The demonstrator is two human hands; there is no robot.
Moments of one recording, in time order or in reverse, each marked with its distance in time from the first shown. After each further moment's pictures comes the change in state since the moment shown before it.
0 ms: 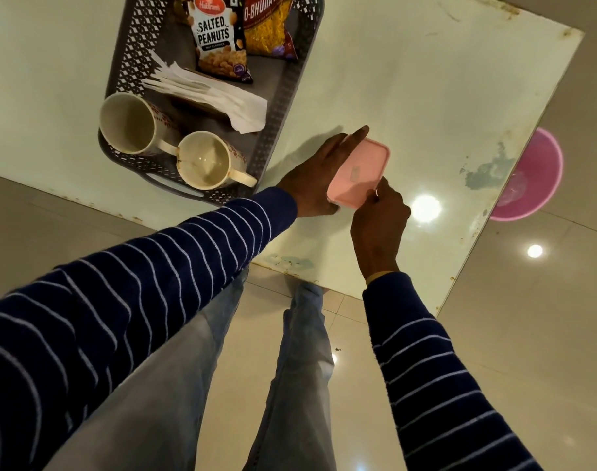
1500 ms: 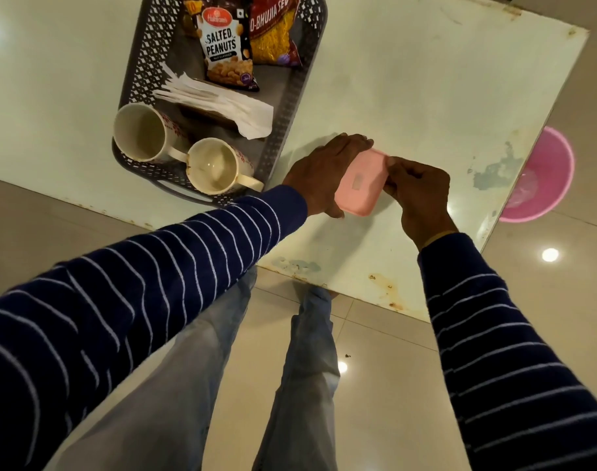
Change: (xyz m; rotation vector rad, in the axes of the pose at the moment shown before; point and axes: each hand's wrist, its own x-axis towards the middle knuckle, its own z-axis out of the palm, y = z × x) left_hand -0.005 0.018 -0.025 0.147 -0.041 -0.035; right_hand 0.067 0.012 -0.021 0.669 -0.170 0.225
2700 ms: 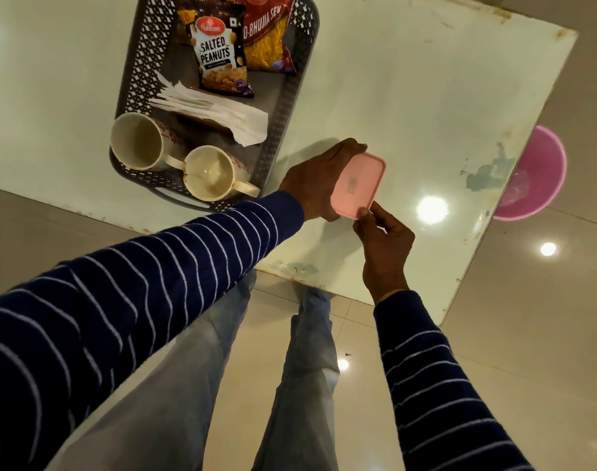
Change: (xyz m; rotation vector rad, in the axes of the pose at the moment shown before) left_hand 0.000 0.002 0.001 -0.006 0.019 0.004; right_hand -0.063 0.056 0.015 0.145 0.153 0.033
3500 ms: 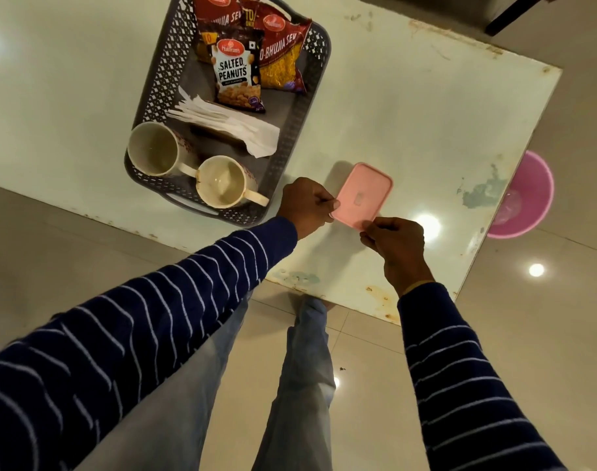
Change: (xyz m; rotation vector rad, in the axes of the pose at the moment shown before) left_hand -0.034 0.003 0.003 -0.678 0.207 -0.503; right_hand 0.018 -0.032 -0.005 -0.229 -0.048 0.161
